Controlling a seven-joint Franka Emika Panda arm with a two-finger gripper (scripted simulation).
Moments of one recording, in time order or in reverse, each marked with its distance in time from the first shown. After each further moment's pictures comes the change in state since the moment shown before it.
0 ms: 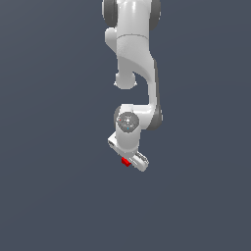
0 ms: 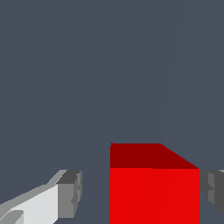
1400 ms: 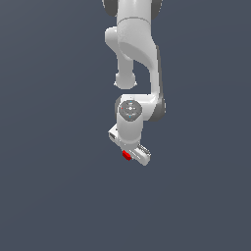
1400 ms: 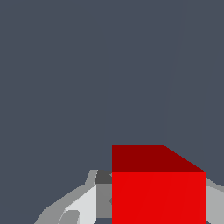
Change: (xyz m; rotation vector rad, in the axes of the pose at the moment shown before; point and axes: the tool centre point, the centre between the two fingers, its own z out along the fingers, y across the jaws) arm -0.013 0.003 -0.039 0.000 -0.002 0.012
